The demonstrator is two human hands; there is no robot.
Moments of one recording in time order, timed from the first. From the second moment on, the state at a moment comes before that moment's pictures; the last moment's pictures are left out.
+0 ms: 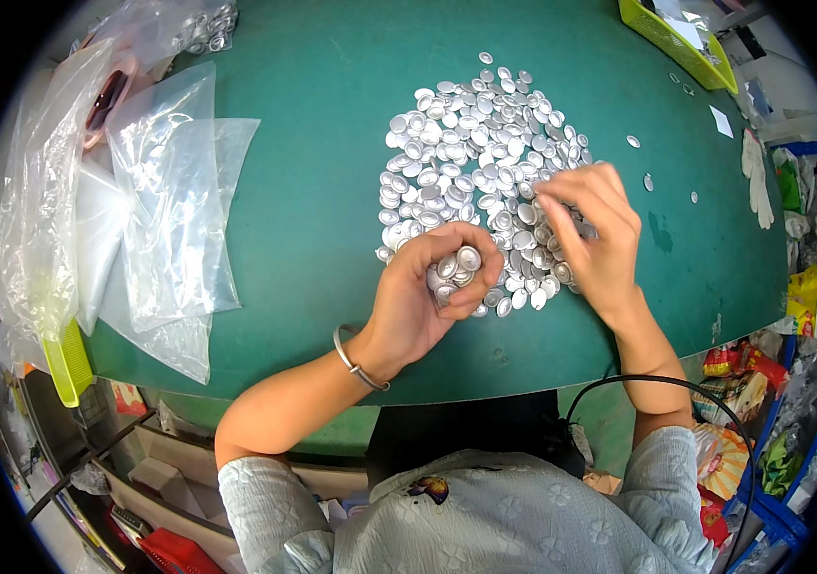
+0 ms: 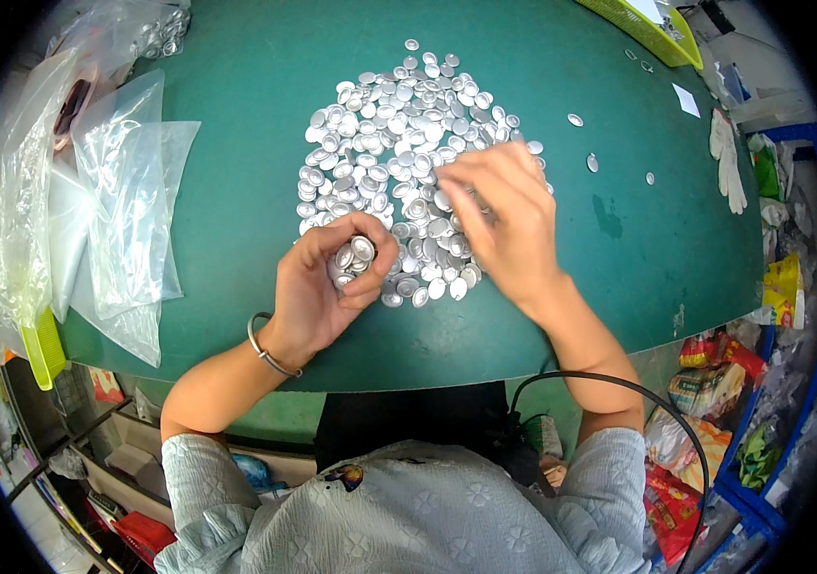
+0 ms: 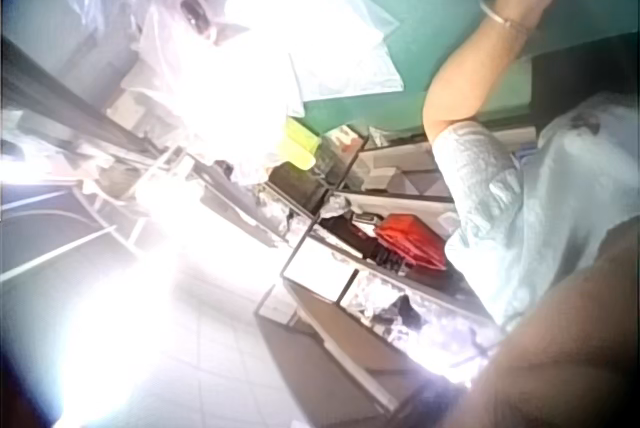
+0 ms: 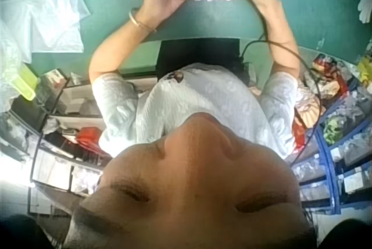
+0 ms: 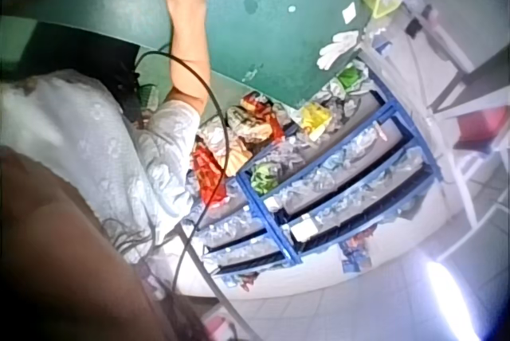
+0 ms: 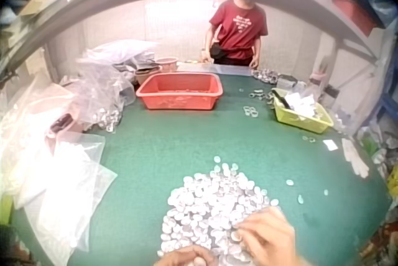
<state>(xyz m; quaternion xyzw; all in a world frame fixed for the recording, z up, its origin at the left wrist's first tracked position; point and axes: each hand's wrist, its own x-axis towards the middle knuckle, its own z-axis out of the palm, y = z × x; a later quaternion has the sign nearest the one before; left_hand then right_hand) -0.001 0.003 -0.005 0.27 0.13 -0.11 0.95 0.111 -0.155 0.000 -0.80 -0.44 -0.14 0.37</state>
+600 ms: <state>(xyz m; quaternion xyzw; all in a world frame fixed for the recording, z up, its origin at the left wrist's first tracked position) -0.002 -0.006 -0.005 0.40 0.16 -0.07 0.90 0.100 -0.150 0.007 -0.70 -0.54 -0.13 0.45</state>
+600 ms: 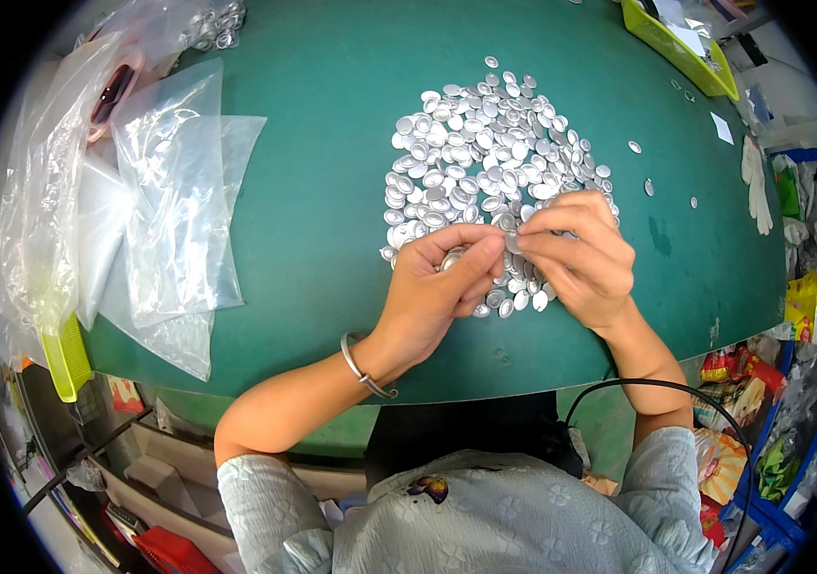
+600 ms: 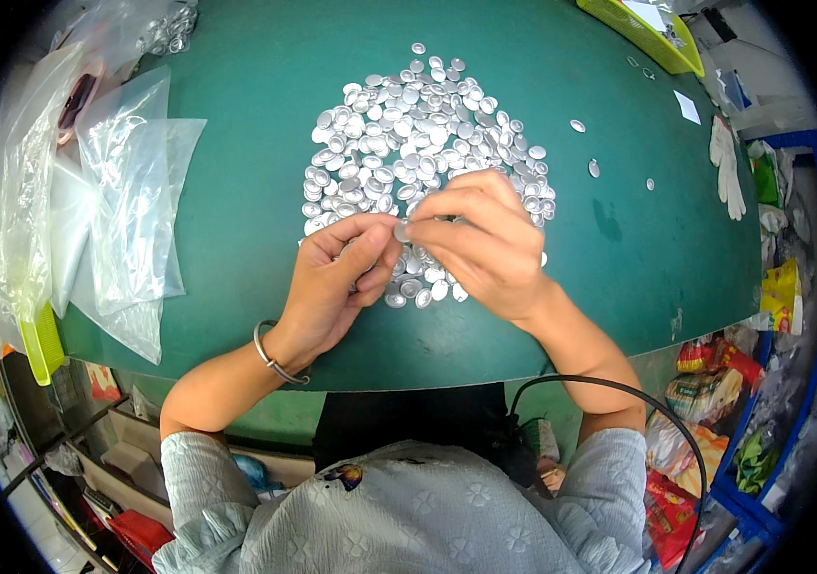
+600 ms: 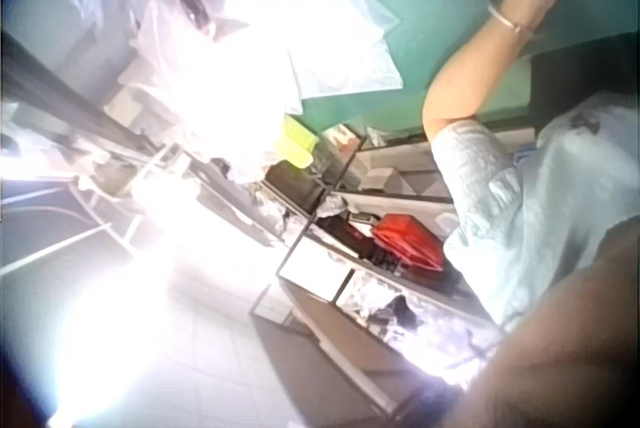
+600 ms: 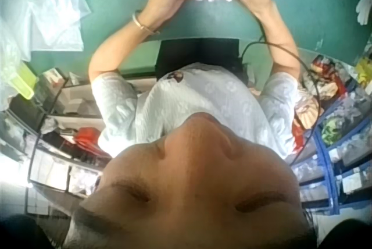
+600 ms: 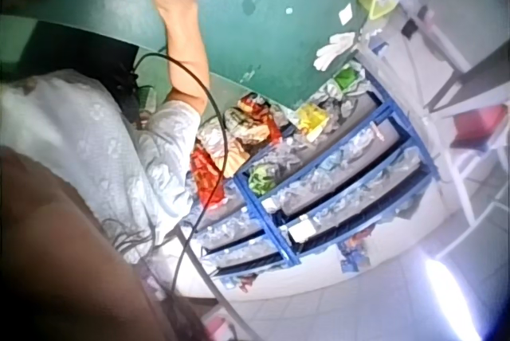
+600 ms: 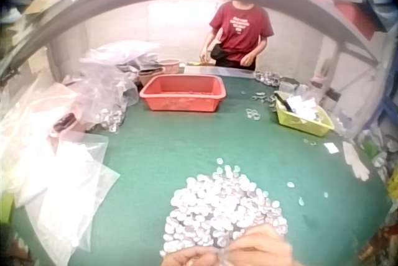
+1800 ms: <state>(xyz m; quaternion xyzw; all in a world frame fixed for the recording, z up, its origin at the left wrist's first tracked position) 0.006 -0.002 -0.009 0.30 0.13 -0.05 0.94 0.122 -0.164 0.002 -0.82 -0.43 -0.10 0.36</state>
